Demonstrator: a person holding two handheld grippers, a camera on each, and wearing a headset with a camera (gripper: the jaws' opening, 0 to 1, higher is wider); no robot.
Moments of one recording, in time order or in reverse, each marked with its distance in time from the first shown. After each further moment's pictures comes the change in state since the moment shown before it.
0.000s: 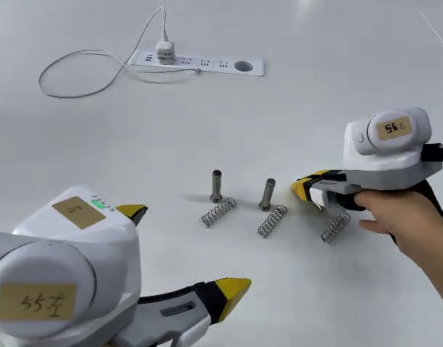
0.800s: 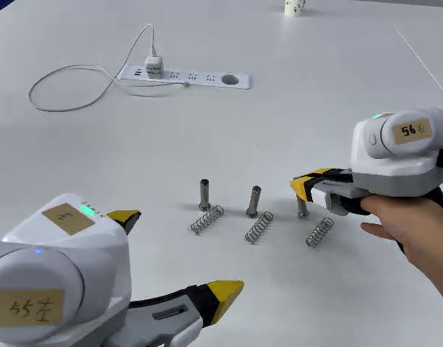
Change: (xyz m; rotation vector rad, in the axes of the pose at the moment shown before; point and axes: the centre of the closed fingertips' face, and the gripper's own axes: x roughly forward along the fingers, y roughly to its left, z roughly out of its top) left arm -0.006 -0.006 0.011 0.014 -0.045 -0.007; right arm -0.039 0.004 0.015 -0.030 -0.074 -0.031
